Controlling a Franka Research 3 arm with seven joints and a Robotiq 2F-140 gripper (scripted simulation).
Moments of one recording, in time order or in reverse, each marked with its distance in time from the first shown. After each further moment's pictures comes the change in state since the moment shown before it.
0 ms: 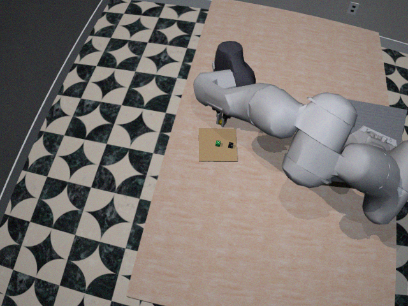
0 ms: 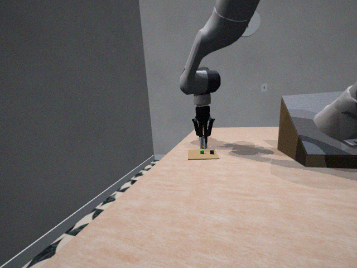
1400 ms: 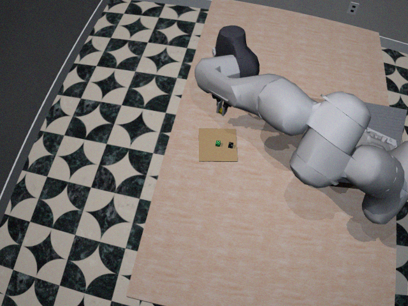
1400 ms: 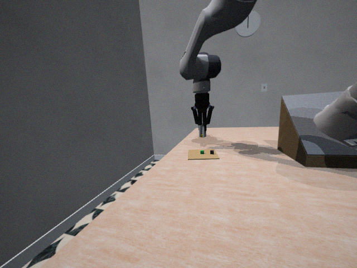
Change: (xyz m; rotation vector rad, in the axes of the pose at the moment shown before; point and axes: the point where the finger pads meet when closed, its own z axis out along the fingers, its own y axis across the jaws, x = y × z) arm 0.002 -0.005 -0.065 0.017 0.009 -0.020
